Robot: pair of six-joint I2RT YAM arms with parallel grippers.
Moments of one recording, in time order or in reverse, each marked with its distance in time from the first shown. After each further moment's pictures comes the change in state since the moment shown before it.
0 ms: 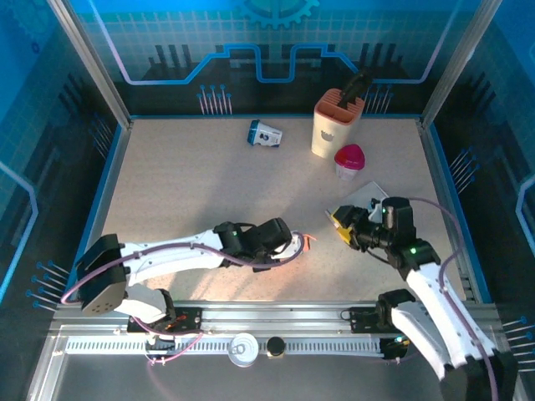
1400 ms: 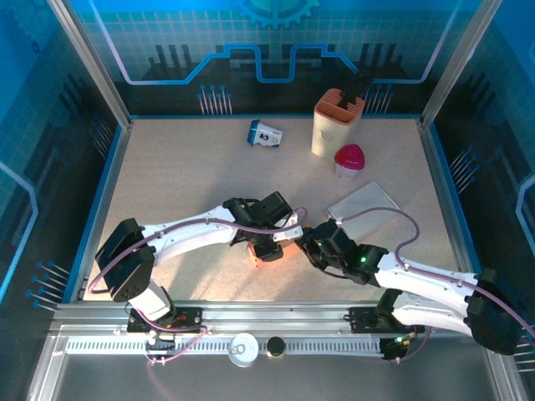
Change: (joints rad) left arm 0.165 0.148 0.140 -0.101 0.230 0.014; right arm 0.673 0.369 -0.050 0.331 0.608 0.402
